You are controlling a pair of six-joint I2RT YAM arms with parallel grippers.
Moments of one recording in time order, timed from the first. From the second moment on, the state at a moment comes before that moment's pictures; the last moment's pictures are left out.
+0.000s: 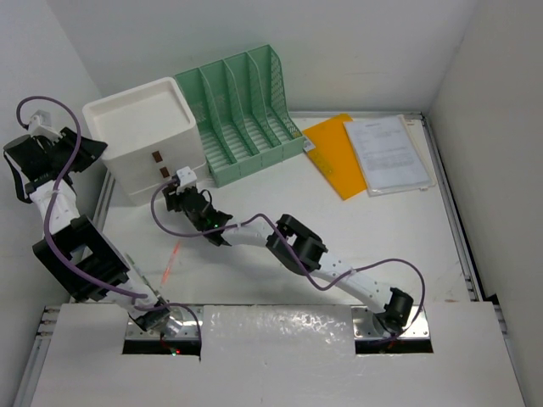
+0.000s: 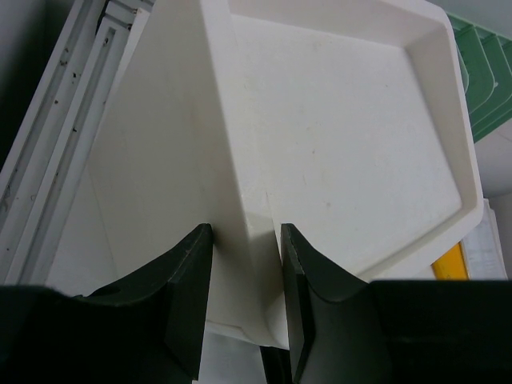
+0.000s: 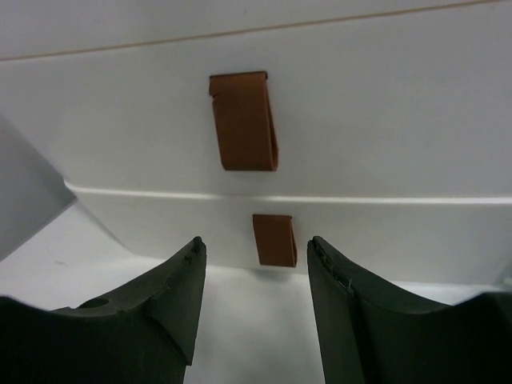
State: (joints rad) left arm 0.72 1.53 1.21 -0.13 0.77 -0.32; right arm 1.08 2.84 2.21 0.67 0.42 0.15
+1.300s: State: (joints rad) left arm 0.72 1.50 1.20 -0.23 0.83 -0.31; right arm 1.04 2.95 2.31 0.64 0.44 0.22
